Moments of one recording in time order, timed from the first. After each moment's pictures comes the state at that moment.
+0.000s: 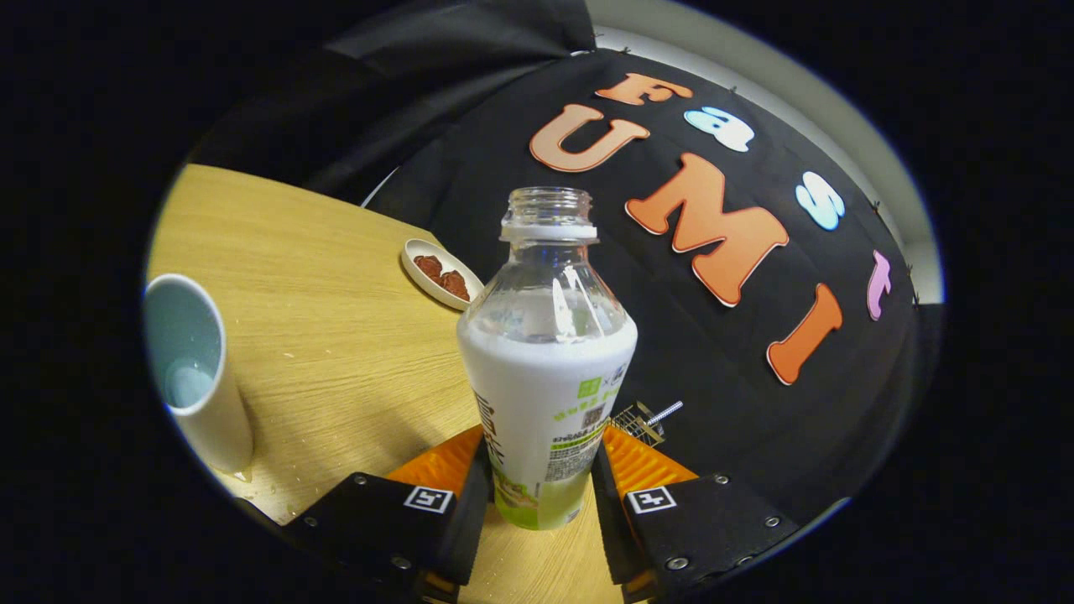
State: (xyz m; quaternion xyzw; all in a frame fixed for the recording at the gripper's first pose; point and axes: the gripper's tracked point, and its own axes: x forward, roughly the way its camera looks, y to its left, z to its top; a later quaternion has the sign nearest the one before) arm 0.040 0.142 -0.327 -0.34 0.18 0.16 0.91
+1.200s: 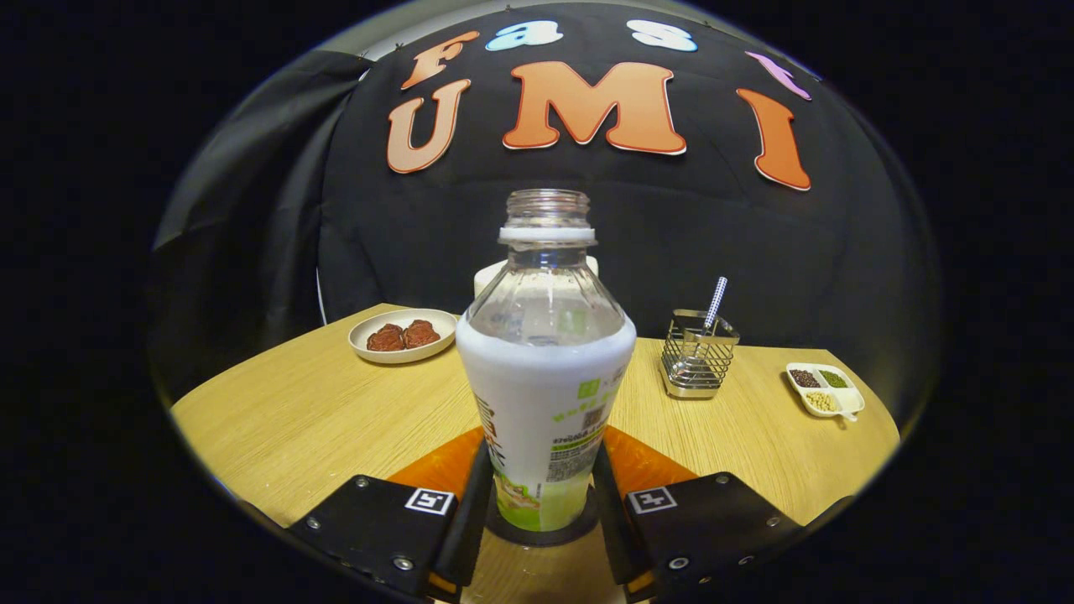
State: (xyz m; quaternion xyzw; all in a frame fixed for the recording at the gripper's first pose) arm 0.100 0.128 -0.380 -0.03 0.30 0.11 0.95
